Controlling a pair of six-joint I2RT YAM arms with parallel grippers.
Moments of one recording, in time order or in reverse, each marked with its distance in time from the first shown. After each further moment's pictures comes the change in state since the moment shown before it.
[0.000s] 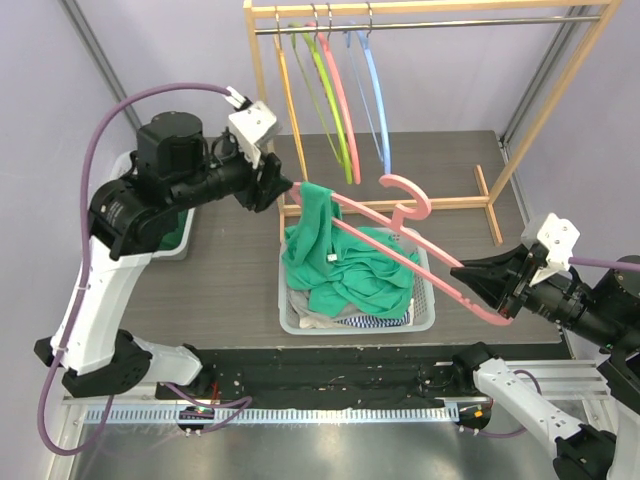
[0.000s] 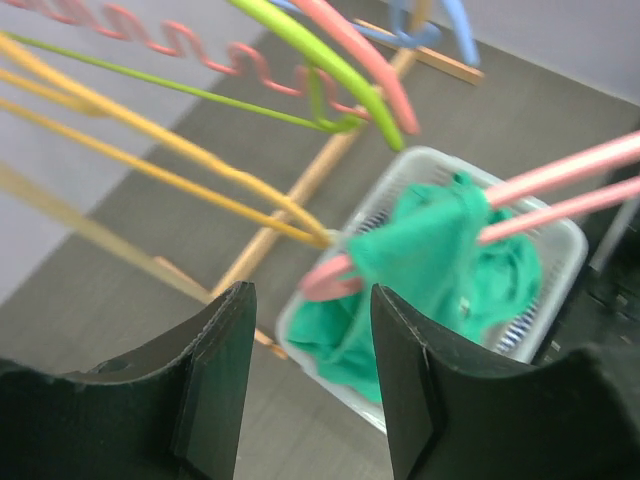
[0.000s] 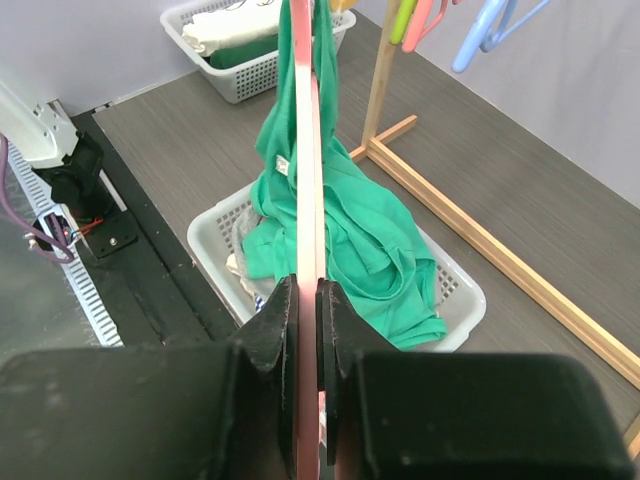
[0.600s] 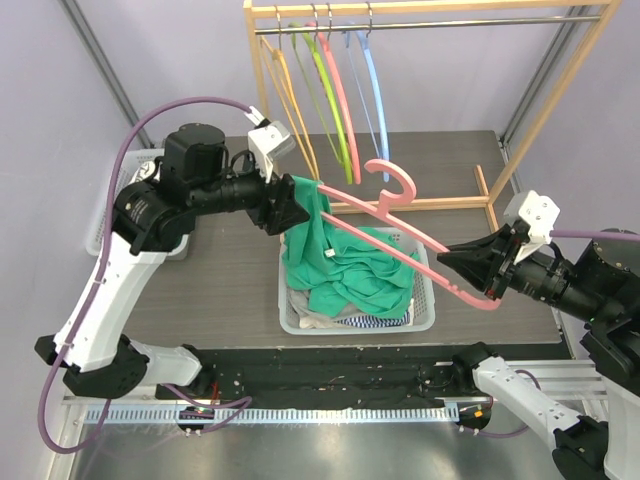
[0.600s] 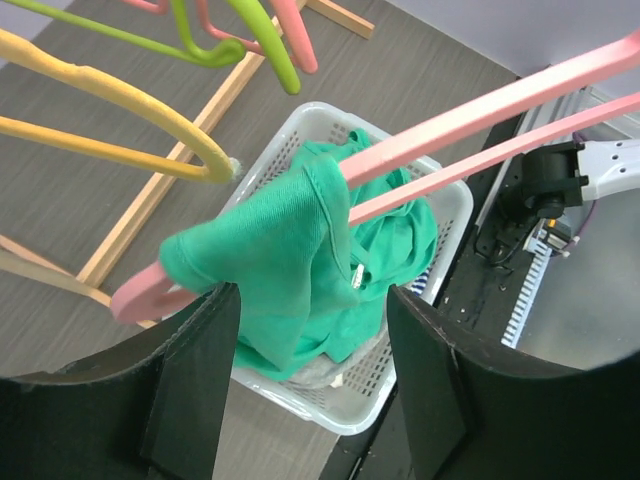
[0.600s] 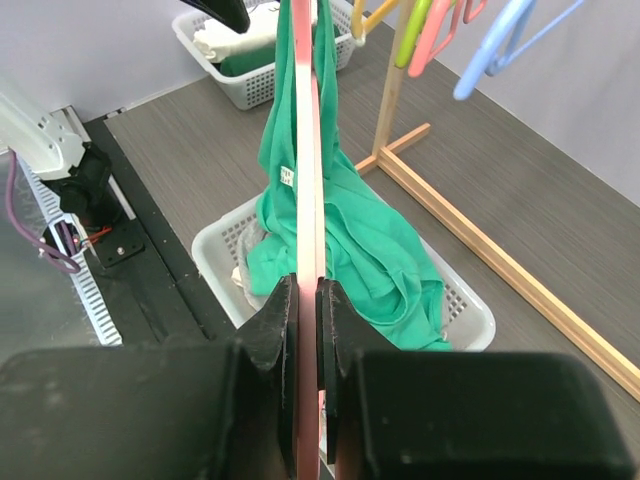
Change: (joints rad) left arm 0.005 -0.033 -0.146 0.019 0.142 -0.117; right arm 0.000 0.071 -0.008 0.069 -0.033 0.009
